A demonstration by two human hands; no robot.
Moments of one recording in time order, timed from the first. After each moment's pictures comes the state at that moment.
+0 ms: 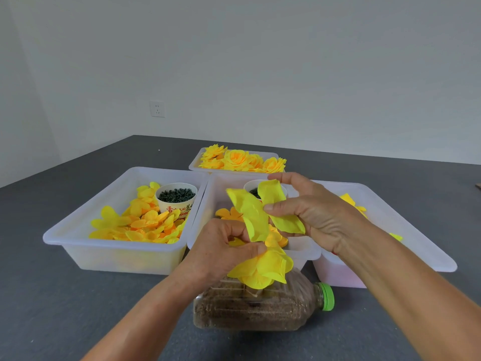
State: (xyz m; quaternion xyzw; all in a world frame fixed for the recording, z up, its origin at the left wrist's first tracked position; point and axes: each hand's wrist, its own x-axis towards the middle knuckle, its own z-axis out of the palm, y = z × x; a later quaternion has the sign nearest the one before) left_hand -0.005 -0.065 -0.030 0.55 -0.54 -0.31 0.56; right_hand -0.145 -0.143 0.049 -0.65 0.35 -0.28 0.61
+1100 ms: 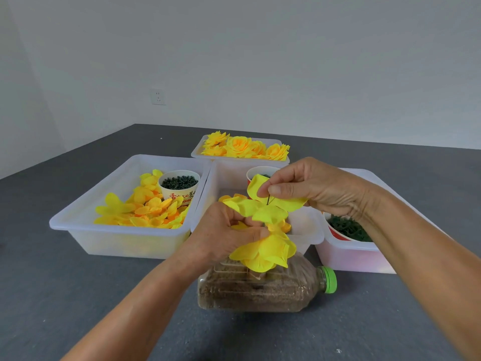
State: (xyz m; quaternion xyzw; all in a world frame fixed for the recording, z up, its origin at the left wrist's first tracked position) left_hand 0.000 -0.066 -0.032 0.52 -0.55 -0.34 0.56; right_hand -0.150 -0.181 0.048 -0.81 0.16 -0.13 0.54
